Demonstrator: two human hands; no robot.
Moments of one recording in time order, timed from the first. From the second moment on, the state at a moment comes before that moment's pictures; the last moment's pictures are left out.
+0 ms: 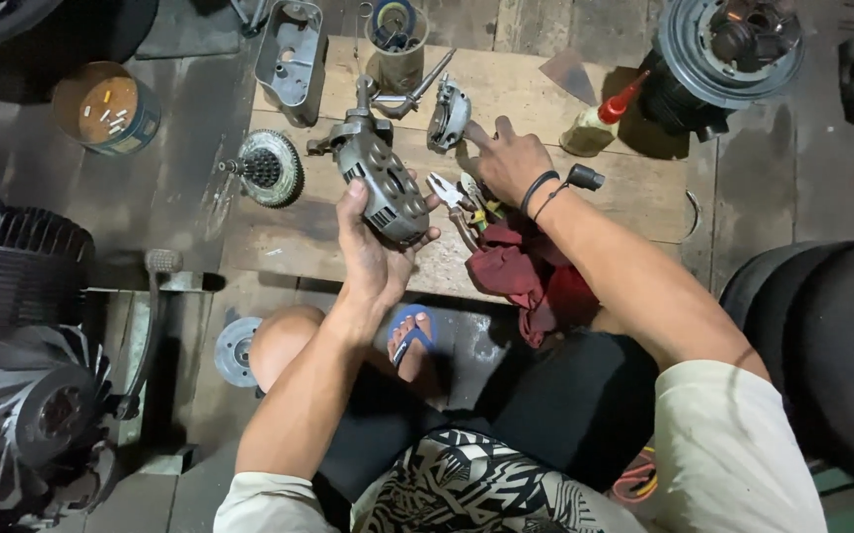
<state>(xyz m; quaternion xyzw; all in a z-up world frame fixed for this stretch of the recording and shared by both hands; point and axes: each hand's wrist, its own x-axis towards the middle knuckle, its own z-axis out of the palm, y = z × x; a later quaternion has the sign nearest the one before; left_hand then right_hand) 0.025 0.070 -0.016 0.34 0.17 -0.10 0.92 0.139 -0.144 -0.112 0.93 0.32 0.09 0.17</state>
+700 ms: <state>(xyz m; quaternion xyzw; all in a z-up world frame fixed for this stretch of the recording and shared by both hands) 0.019 0.071 -0.005 0.36 0.16 -0.10 0.91 0.143 -0.149 -0.104 0.91 0.33 0.09 0.23</state>
